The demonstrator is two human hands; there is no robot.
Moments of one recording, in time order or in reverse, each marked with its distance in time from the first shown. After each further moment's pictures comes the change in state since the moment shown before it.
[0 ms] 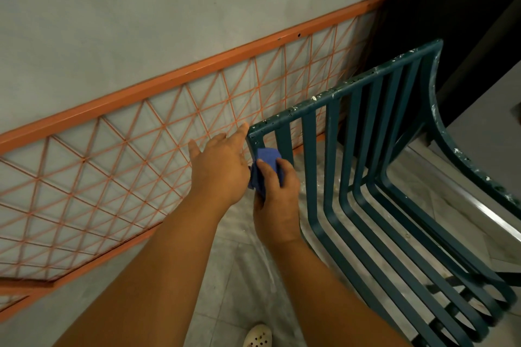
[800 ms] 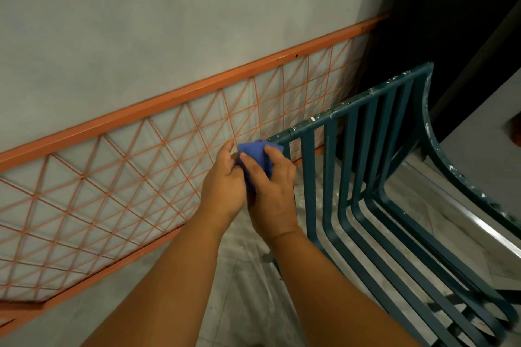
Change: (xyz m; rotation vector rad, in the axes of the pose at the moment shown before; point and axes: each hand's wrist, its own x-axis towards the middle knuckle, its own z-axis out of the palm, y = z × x) left_hand 0.005 0.001 0.011 -0.979 -0.053 -0.275; right_hand 0.046 -0.023 -0.007 -0.092 0.074 -0.244
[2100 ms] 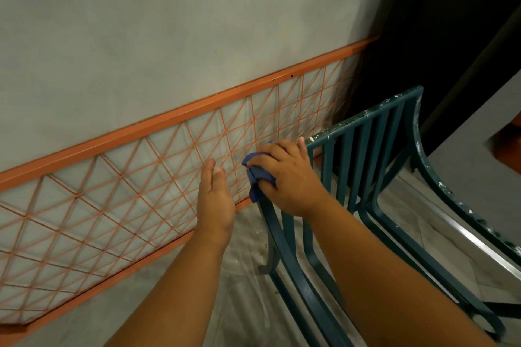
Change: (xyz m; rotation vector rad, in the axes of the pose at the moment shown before) left_hand 0.018 0.002 -0.006 -0.293 0.177 -0.040; right_hand 0.088 0.027 -0.050 -0.267 -0.451 -0.254
